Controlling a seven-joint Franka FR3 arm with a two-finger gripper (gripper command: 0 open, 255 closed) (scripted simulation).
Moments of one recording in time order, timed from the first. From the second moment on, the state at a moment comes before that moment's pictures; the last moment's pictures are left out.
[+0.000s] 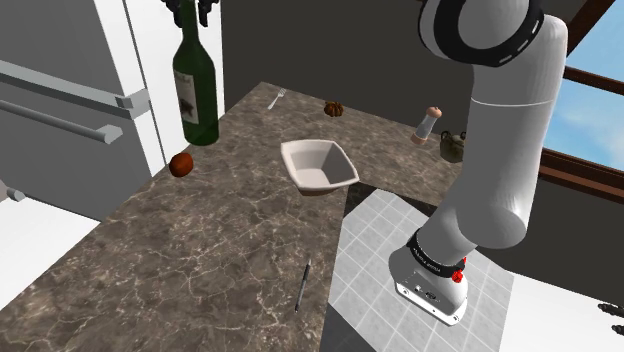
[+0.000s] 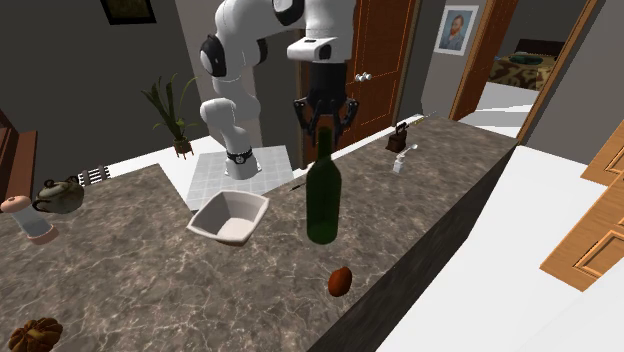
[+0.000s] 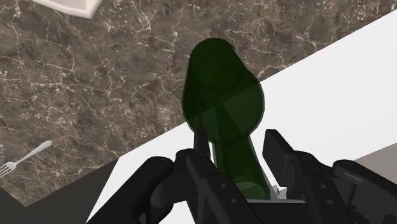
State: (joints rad) arm 0.20 0.43 0.34 -1.00 -0.23 1.49 0.56
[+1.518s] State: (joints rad) arm -0.06 -0.24 0.17 -1.56 -0.02 1.43 0.18
